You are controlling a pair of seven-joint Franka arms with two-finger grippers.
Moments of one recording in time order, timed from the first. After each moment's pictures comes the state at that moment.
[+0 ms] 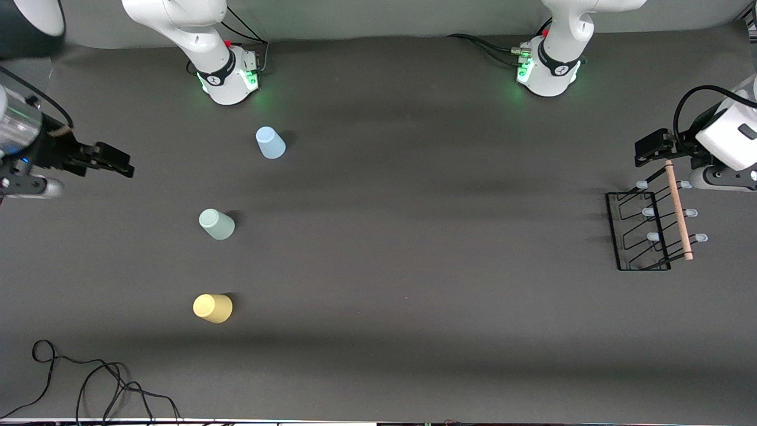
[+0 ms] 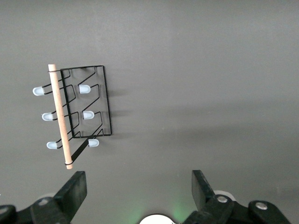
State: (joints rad) left arm -0.10 0.02 0.05 -1.57 0.02 1.48 0.02; right arm -0.05 0.01 0.09 -1.67 0.01 1.58 0.11
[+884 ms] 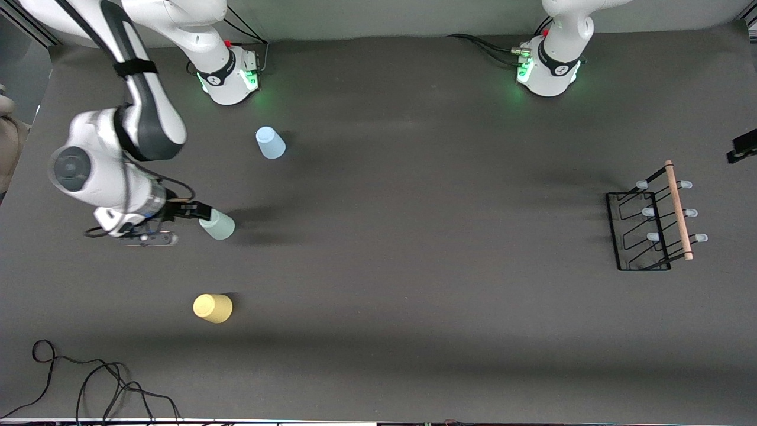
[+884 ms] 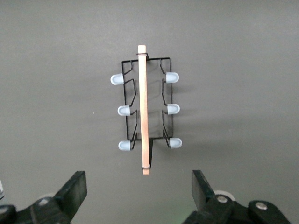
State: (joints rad) left arm 0.24 -0.08 0.07 -1.90 0.04 1.80 0.37; right arm 0.00 0.15 0.09 -2.18 0.00 2.21 0.11
